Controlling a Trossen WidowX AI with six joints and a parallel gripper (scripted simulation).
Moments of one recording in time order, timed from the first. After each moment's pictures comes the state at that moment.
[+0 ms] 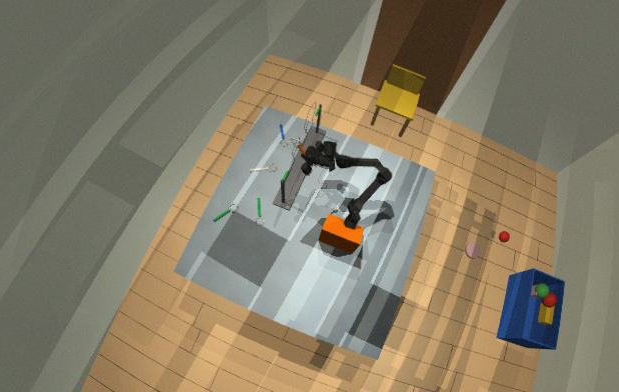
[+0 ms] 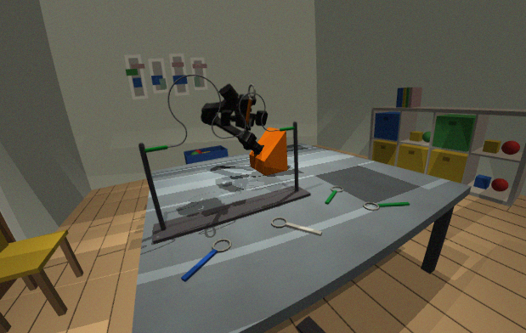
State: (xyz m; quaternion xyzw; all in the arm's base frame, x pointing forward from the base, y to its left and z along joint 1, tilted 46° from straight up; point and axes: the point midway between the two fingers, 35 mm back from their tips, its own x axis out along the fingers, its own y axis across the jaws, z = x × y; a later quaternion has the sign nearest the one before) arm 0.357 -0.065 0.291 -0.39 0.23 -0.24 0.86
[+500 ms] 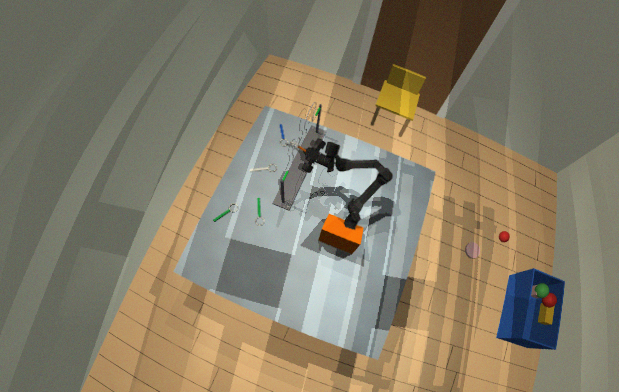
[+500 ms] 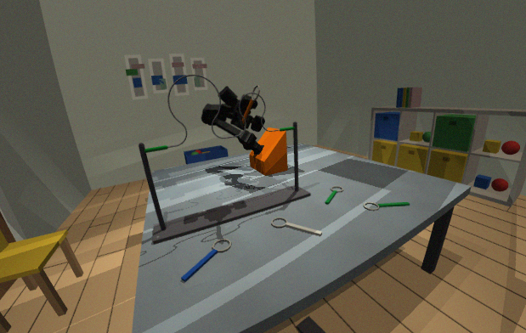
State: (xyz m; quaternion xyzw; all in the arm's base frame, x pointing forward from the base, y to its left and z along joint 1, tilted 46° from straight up) arm 0.355 -0.076 0.308 -0.52 0.22 -0.26 0.78
